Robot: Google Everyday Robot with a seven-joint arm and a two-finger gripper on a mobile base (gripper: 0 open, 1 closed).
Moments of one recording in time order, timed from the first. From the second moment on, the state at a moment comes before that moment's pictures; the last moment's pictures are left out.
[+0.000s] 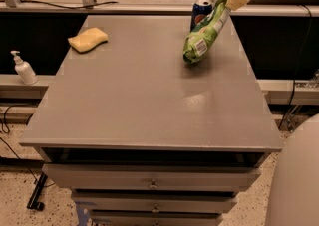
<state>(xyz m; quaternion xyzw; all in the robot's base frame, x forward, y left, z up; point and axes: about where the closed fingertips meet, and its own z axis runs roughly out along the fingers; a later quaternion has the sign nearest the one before) 0.721 -0.218 0.988 -0.49 0.81 -0.10 0.30</state>
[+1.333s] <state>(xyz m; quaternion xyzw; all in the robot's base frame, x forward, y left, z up) 0.737 -0.234 0.977 -0.49 0.82 -0.10 0.29</state>
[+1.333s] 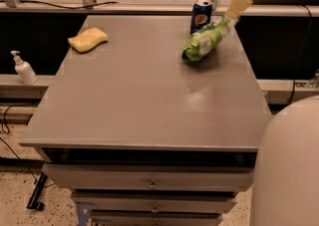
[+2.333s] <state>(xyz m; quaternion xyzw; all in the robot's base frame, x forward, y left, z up) 0.700 -0.248 0.989 -0.48 0.83 -0.09 0.27</state>
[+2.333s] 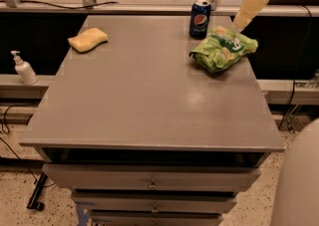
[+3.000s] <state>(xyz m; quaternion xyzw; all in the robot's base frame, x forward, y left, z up) 0.572 -0.234 1.054 -0.48 0.82 -0.01 0.31</state>
